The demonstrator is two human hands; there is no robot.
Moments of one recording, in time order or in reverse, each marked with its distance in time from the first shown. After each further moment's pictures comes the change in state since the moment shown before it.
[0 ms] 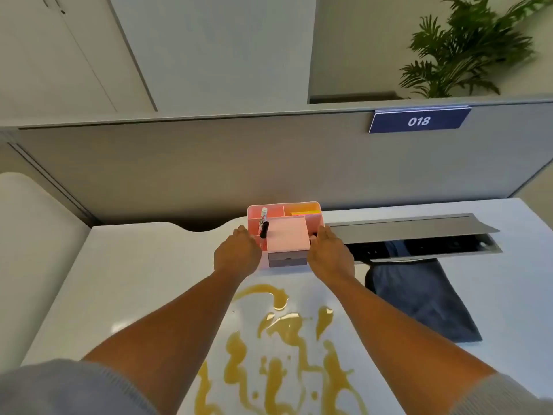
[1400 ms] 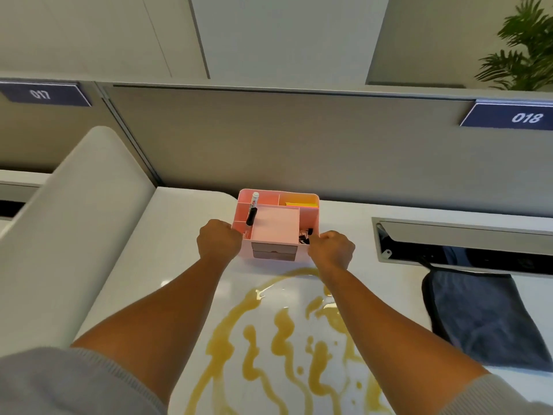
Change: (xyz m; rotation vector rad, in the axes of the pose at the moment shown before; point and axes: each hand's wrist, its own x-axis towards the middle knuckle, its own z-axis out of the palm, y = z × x) left_hand -0.008 -0.139 -0.032 -0.388 0.189 -0.432; right_hand -0.012 -0.099 0.080 0.519 0.012 0.435
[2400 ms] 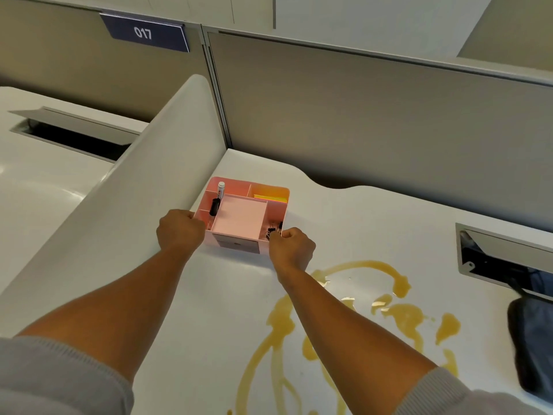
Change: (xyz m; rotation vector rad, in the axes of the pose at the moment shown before) left_hand 0.043 -0.191 -0.119 0.055 0.232 -0.280; right_hand -0.149 -0.041 0.178 -0.004 -0.269 -0.063
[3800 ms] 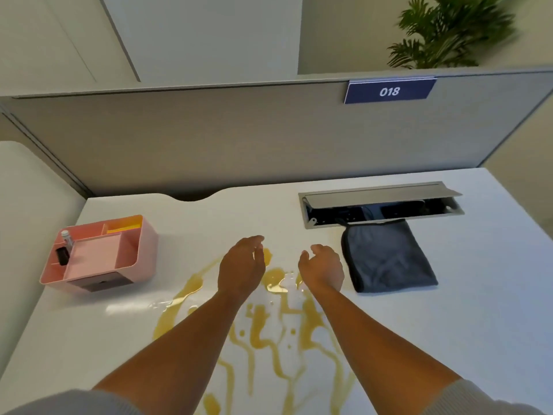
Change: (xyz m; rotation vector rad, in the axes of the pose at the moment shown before) left_hand -0.299 0.156 0.146 -0.118 -0.328 0.888; right_hand 0.005 0.150 -0.318 -0.261 0.302 0.043
